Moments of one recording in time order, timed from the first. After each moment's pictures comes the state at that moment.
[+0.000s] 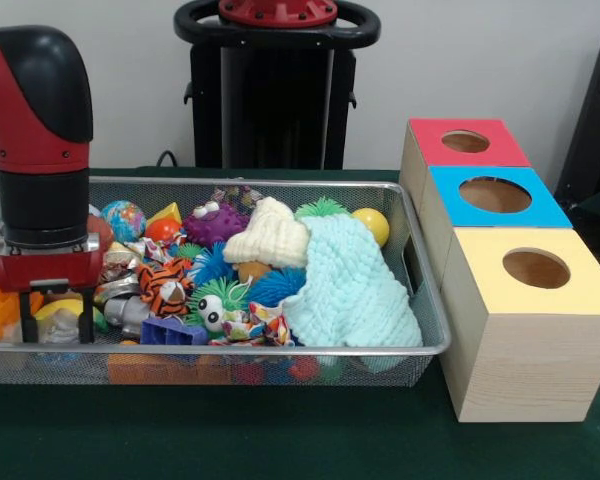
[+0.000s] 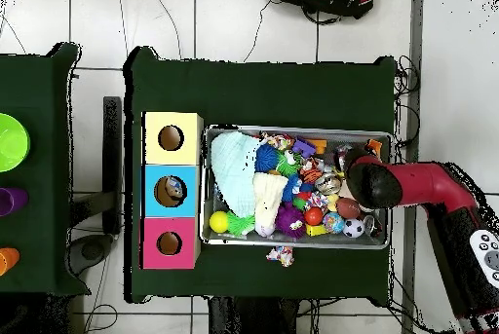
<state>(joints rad) -1.05 -0.38 0.71 1.48 -1.04 0.54 1.54</state>
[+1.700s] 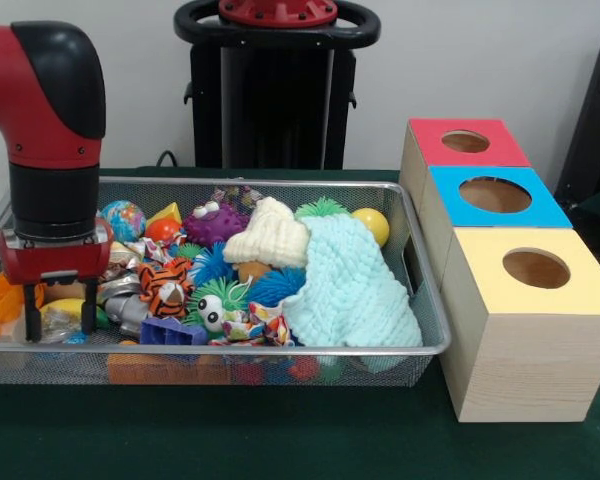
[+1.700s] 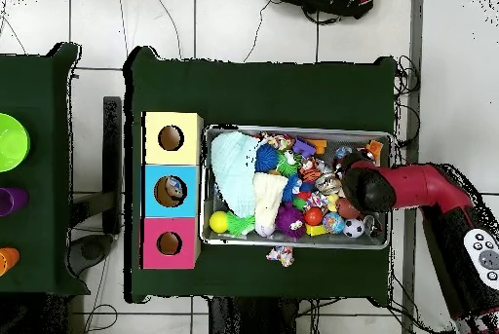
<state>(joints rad) -1.00 -0.41 0.65 1.50 -1.06 0.52 1.43</state>
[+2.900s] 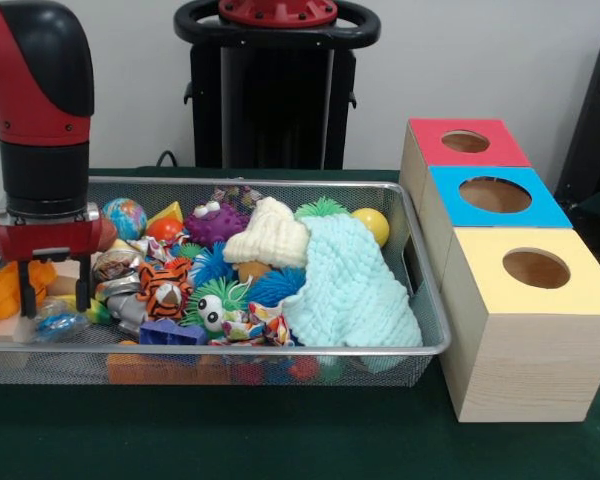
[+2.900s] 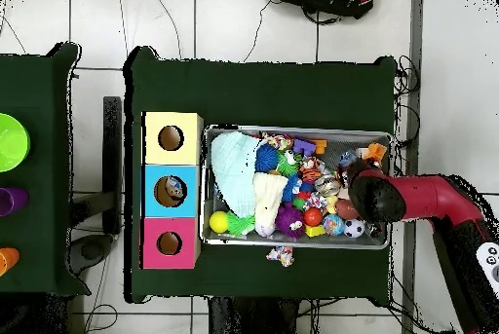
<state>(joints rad) -1.04 -0.45 0.65 1.56 -1.02 0.52 1.43</state>
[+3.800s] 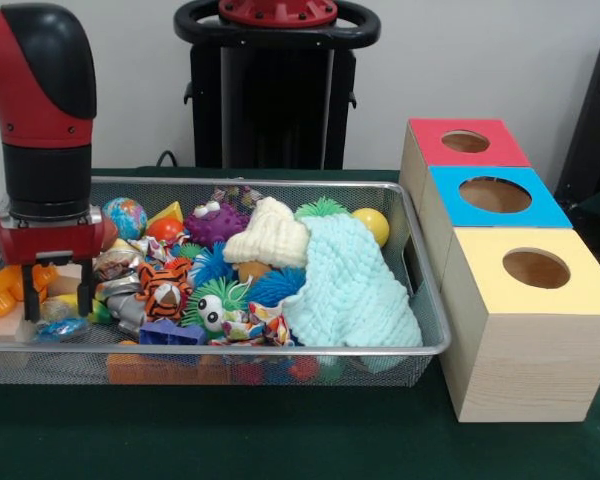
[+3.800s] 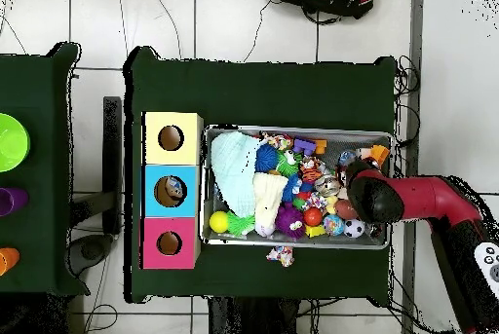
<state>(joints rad) -1.04 -0.44 0.65 1.56 -1.03 0.48 1.43</state>
